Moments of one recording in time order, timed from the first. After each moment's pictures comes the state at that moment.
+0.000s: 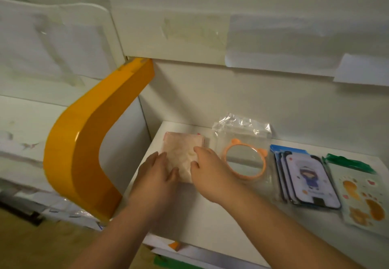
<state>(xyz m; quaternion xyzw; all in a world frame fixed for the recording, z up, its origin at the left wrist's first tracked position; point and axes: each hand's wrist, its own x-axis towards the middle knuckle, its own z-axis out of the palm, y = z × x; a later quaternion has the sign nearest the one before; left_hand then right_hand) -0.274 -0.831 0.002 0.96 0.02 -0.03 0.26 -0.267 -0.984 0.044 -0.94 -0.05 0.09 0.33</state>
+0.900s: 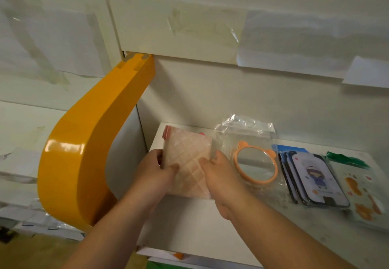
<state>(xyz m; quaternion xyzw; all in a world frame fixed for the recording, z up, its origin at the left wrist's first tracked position) -0.239 -0.812 0.011 0.80 0.11 -0.06 0.59 -0.259 -0.955 0.022 -0.73 0.18 0.06 0.65</state>
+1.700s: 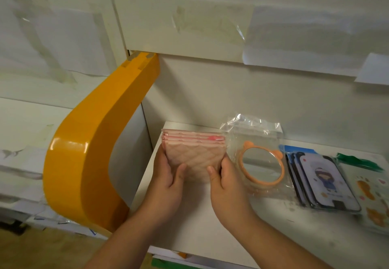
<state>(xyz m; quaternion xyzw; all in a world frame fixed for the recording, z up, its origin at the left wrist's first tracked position) -0.257 -0.819 -0.012 0.78 -0.09 0.05 0.62 -0.279 -0.967 -0.004 -0.84 0.00 -0.13 0.53</state>
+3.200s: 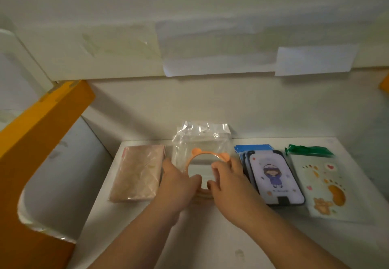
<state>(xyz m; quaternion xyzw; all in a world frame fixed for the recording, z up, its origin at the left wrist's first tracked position) -0.238 -0.964 0.010 0.81 0.12 -0.15 0.55 -0.282 -1.101 0.008 -0.95 0.06 0.00 0.31</state>
